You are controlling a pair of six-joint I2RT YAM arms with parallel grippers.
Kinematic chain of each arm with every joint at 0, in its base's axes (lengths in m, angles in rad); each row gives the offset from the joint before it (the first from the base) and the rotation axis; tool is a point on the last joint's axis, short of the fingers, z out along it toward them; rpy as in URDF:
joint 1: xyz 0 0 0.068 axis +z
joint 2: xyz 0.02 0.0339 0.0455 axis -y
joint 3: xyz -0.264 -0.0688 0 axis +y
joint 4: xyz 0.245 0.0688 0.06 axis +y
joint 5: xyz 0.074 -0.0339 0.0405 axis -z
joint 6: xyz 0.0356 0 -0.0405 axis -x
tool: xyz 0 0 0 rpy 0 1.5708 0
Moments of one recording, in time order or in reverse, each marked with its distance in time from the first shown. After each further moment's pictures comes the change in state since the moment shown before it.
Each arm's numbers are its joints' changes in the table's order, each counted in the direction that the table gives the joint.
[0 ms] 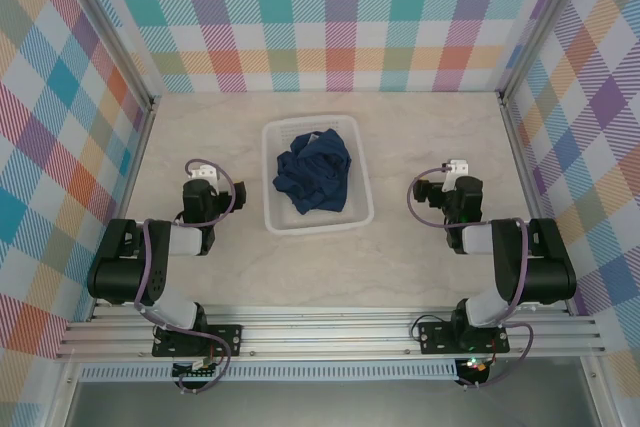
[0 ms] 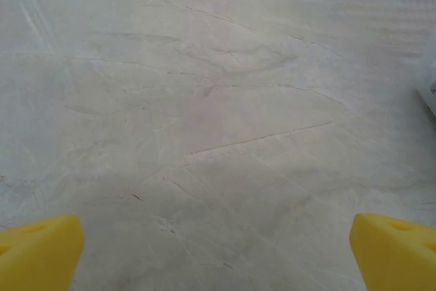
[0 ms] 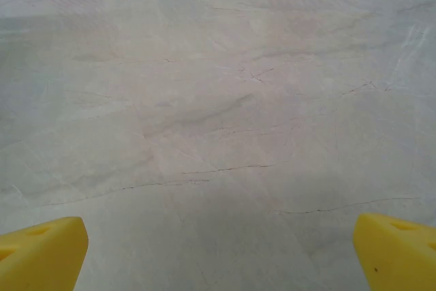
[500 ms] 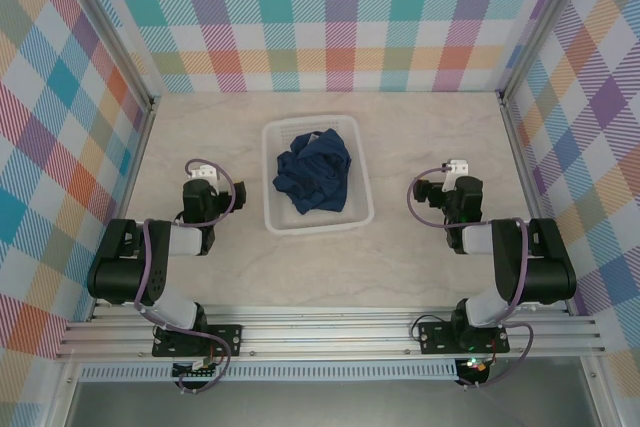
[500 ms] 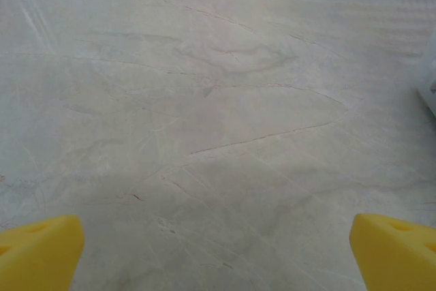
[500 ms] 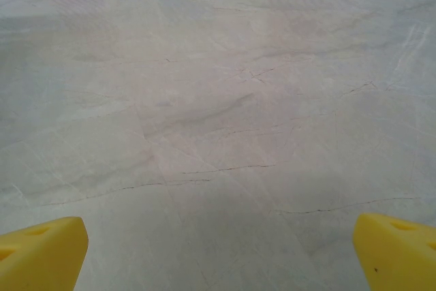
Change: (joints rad) left arm 0.000 0.000 0.000 0.000 0.000 0.000; right arm -0.001 0.000 0.000 0.000 -0.005 0.000
